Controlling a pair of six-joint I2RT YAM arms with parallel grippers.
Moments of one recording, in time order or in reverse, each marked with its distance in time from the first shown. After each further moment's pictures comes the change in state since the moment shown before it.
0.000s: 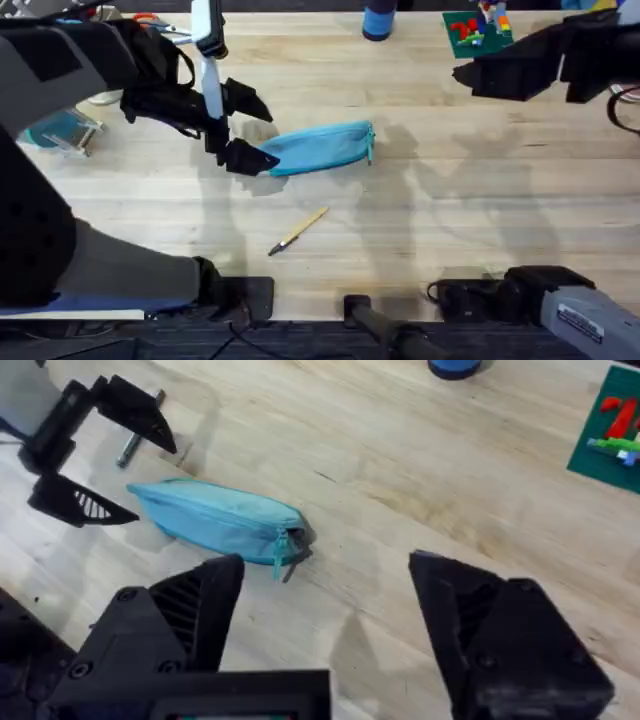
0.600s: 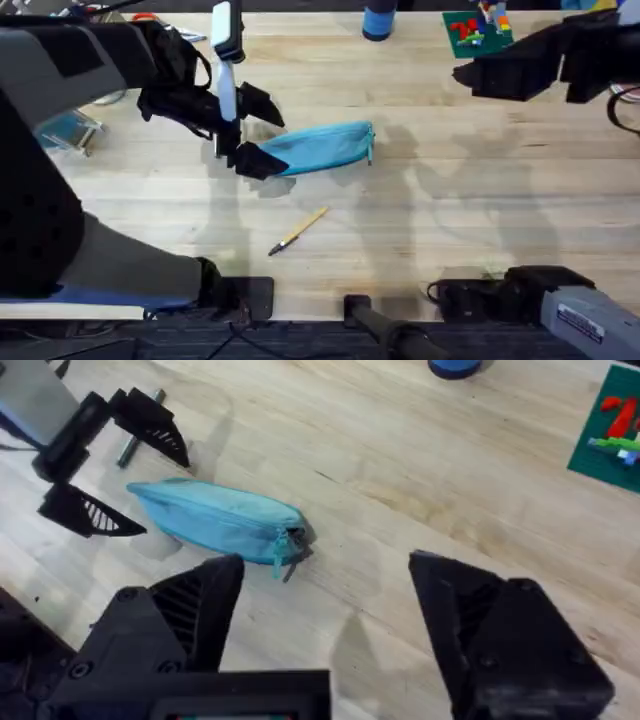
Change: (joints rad) left arm -0.069 0.028 0.002 0.000 0.001 0.001; right arm 0.000 0.000 0.000 -0.001 0.000 0.000
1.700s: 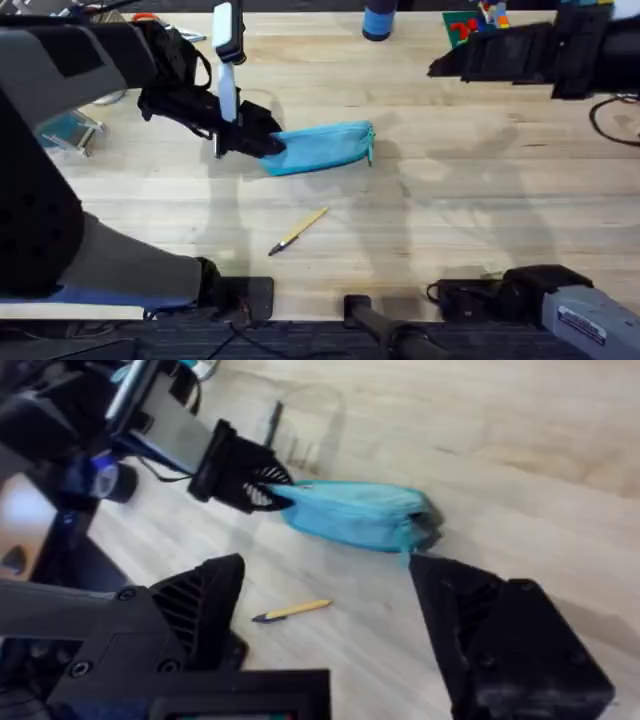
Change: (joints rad) left arm 0.000 0.000 0.000 0.007 -0.011 0.007; right arm 0.069 0.000 0.000 -0.028 -0.179 0.355
